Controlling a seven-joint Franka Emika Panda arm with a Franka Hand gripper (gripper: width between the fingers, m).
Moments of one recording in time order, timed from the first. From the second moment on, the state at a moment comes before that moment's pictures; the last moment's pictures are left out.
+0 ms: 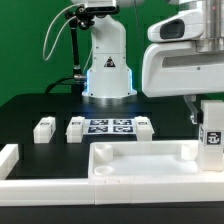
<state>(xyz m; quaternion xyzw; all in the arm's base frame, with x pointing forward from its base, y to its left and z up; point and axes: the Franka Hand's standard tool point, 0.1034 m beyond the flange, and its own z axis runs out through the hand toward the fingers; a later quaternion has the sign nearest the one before) 0.639 0.113 0.103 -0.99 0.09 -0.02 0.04</state>
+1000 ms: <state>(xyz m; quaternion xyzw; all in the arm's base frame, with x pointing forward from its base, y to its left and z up) 0.638 0.121 0.103 -0.80 0.60 0.03 0.06</state>
